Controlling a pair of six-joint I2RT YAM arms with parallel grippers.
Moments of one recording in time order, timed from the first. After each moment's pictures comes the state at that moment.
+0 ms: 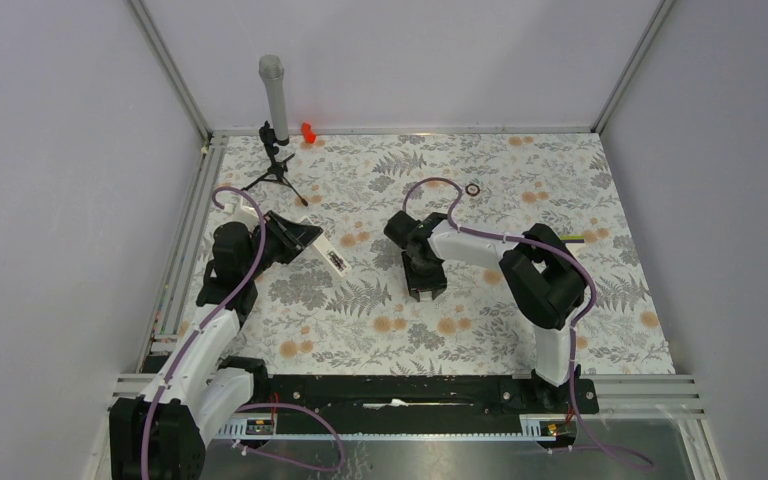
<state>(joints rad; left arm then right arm) -0.10 0.89 0.48 0.13 0.42 -0.92 0.80 1.95 1.30 -0.85 0.09 0.63</state>
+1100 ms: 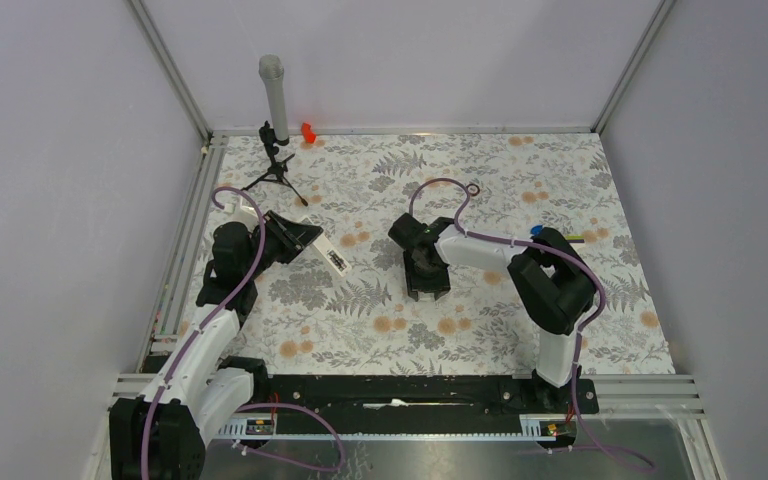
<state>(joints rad) -0.10 0.89 0.48 0.13 0.42 -0.93 0.80 1.89 1.23 -0.78 0.11 0.69</state>
